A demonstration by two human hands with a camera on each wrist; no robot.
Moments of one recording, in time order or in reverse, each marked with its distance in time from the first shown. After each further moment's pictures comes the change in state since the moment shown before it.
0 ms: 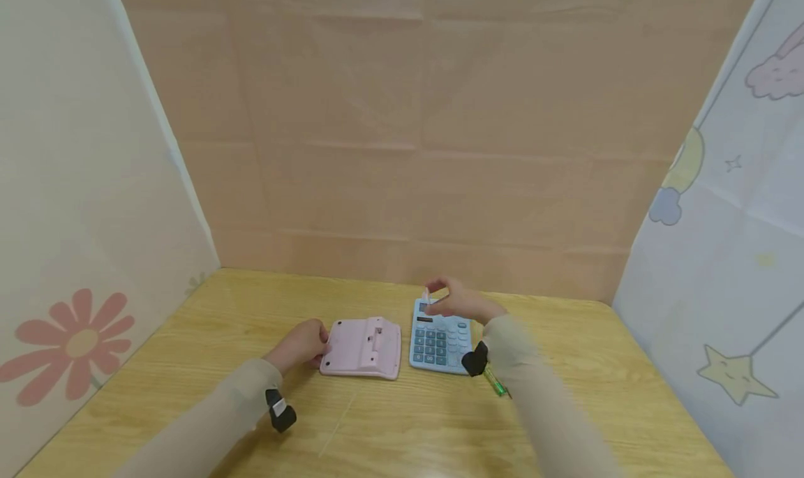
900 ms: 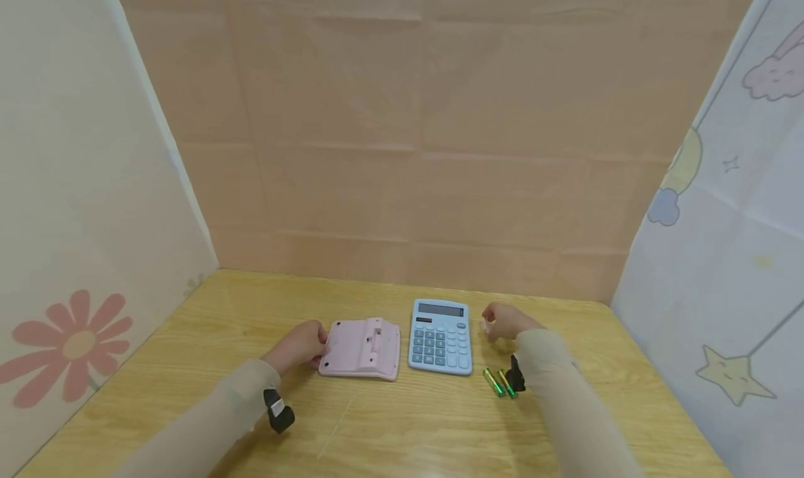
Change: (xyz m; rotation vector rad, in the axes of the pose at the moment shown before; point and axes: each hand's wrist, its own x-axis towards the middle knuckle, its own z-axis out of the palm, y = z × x) left_hand 0.003 -0.003 0.002 0.003 -0.003 0.009; right_hand -0.033 0.089 -0.033 -0.417 0.041 0.218
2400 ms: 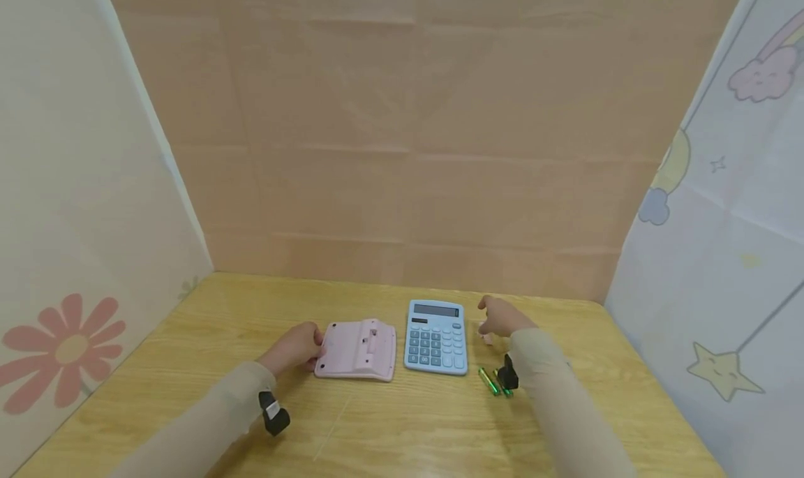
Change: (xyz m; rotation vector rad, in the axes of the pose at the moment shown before) left_hand -0.003 0.000 -0.002 -0.038 -0.015 -0.009; right_hand -0.005 -0.012 -0.004 -0.045 0.058 0.007
